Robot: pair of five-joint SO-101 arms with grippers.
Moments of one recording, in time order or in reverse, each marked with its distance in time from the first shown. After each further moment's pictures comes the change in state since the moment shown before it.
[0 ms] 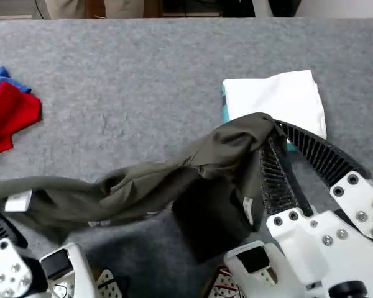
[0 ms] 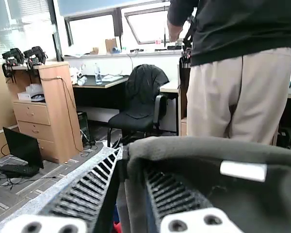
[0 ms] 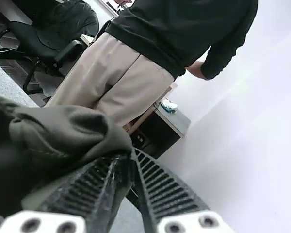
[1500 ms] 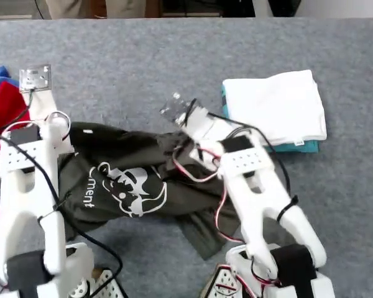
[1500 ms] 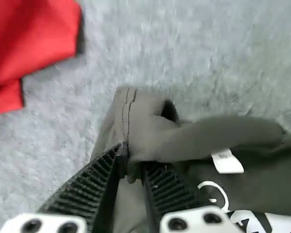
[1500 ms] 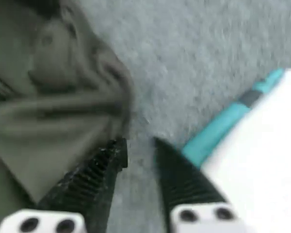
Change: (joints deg) left arm 15.7 56.4 45.5 -37.0 0.5; right arm 6.3 25.8 89.5 -54.4 0.4
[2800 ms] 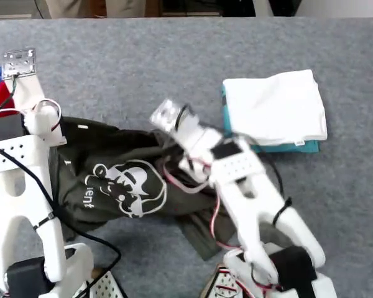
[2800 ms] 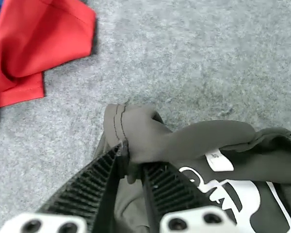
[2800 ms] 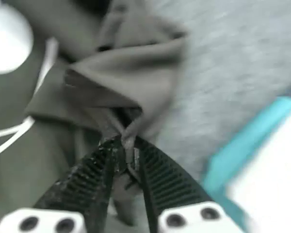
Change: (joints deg) left arm -1.5 -4.7 -14.9 18.1 3.2; right arm -4.7 0.4 -1.1 3.4 -6.5
